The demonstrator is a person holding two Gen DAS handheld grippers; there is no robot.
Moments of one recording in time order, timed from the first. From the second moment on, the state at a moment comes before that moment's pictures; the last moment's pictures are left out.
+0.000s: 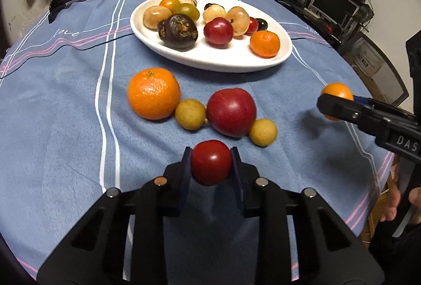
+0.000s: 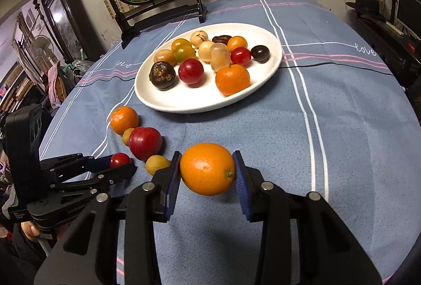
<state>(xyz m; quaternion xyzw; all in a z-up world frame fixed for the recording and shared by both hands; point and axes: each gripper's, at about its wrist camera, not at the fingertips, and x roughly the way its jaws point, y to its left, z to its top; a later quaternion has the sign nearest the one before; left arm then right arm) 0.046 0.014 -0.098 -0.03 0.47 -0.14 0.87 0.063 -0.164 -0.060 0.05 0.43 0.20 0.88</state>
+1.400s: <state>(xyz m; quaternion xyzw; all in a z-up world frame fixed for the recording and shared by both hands) 0.224 -0.011 -0.043 -0.01 0.46 -0.12 0.88 0.210 -0.158 -0.056 0.01 0.45 0.16 0.88</state>
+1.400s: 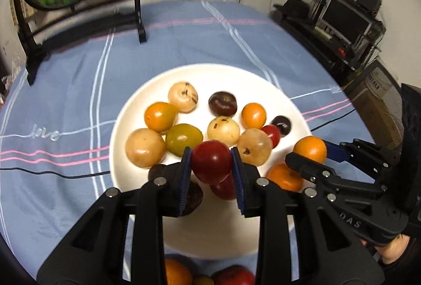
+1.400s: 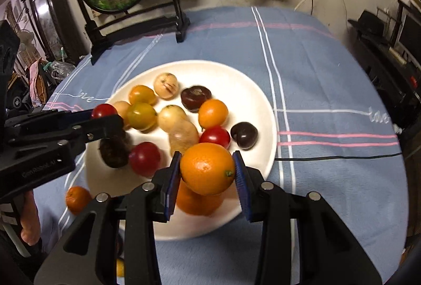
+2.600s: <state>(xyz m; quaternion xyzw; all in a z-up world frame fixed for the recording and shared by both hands) 0.017 0.058 -0.030 -0.06 0.39 -0.06 0.92 0.042 -0.100 -0.046 -0.02 0.43 0.23 0.87</state>
